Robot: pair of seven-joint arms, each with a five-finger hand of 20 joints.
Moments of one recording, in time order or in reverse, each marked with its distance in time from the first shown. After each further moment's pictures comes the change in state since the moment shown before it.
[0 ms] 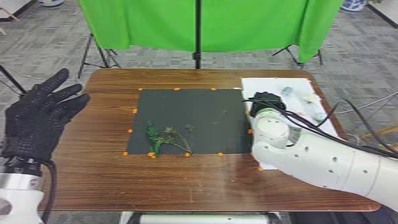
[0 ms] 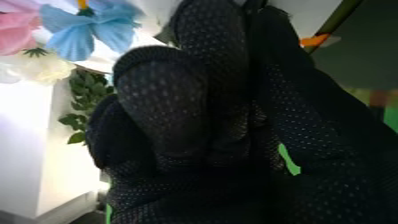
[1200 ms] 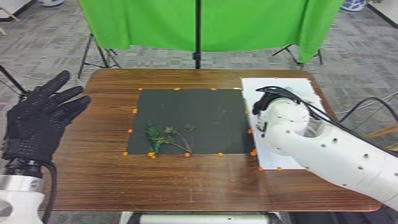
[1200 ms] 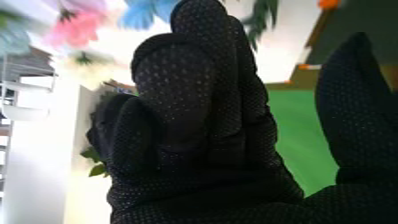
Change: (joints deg) left arm 0.7 0.0 0.1 -0.1 0.0 0.1 0.3; right arm -7.6 3.6 17.5 -9.3 7.9 -12.6 4.2
